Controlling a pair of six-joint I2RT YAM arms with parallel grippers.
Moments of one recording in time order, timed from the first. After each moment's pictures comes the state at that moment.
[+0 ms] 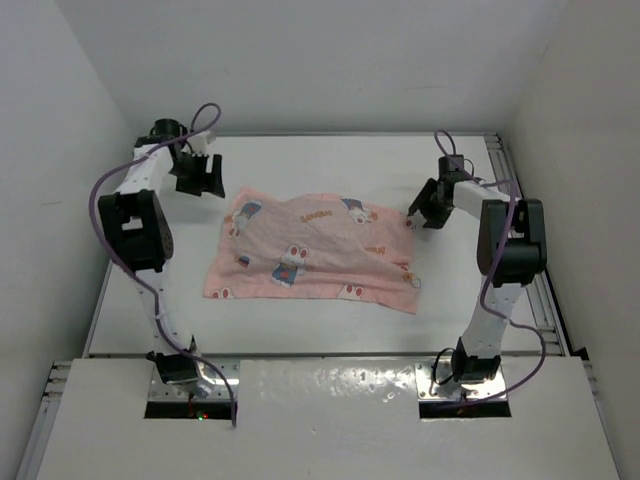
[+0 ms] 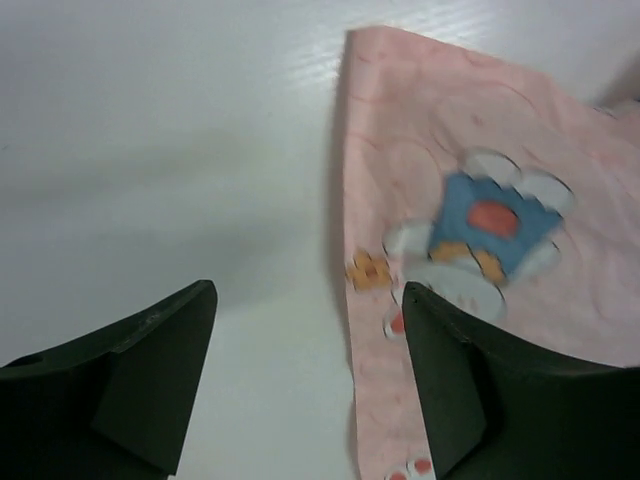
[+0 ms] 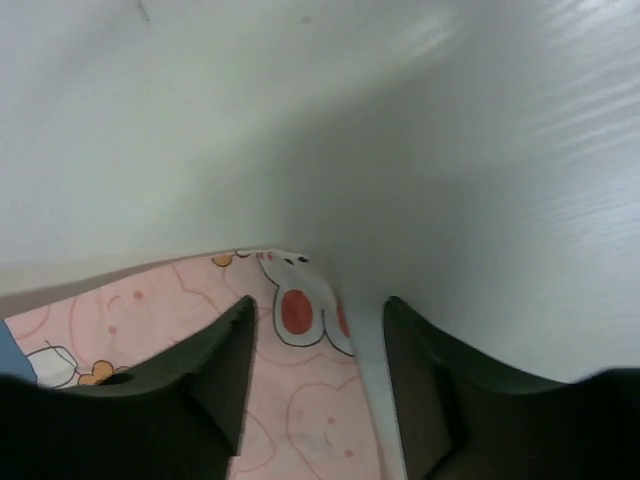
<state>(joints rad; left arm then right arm) 0.17 2.09 1.82 -0.91 0.40 0.34 -0.01 2.01 1.26 -0.36 -0.08 0.60</state>
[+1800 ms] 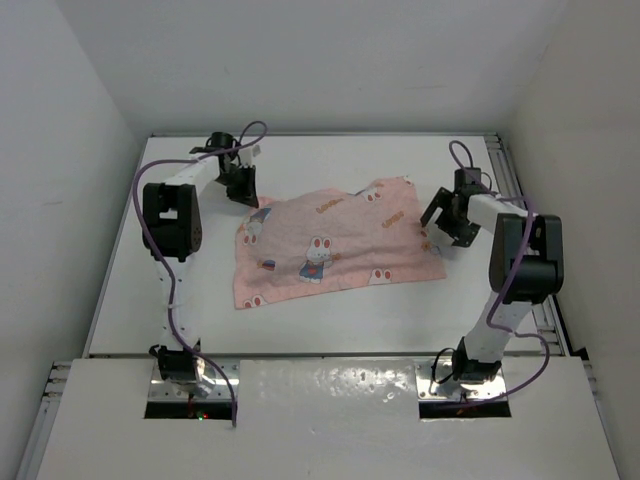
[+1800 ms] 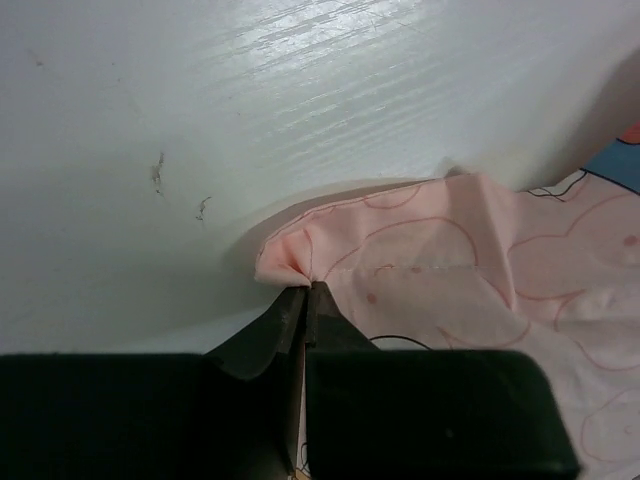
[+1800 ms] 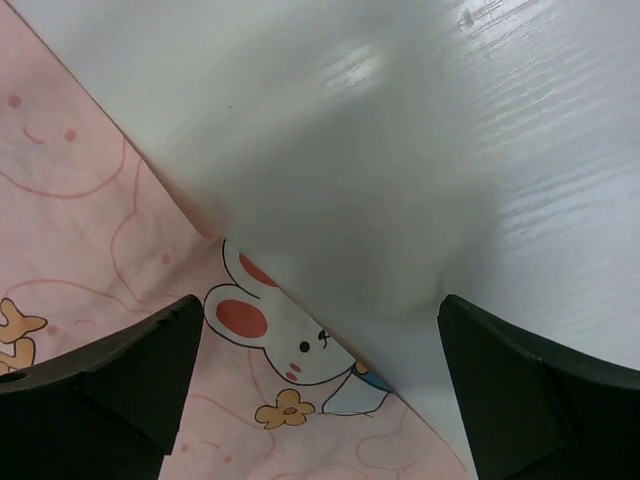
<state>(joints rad) -0.03 2.33 1.87 -0.74 0.41 0.14 -0.08 1.86 1.09 -0.37 0.05 0.51</state>
